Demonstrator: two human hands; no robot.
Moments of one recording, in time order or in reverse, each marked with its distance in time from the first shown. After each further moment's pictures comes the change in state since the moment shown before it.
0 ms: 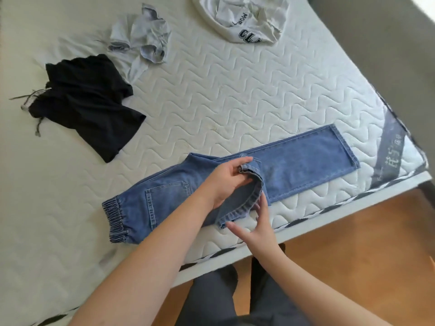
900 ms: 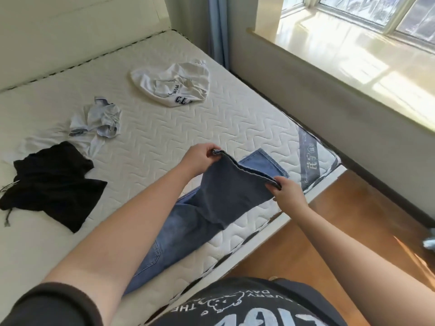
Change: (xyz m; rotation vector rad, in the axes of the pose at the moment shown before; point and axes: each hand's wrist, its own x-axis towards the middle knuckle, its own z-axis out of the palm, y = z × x) left_hand 0.070 0.145 0.141 0.952 0.033 0.306; right_hand 0.001 -0.073 -0.279 -0.422 0.396 0.038
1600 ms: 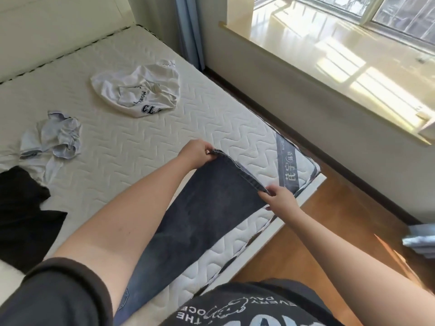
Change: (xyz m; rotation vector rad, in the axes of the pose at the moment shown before) left_hand 0.180 0.060 0.047 0.371 -0.154 0.007; right_hand 0.120 0.049 -0.058 0.126 -0.068 0.177
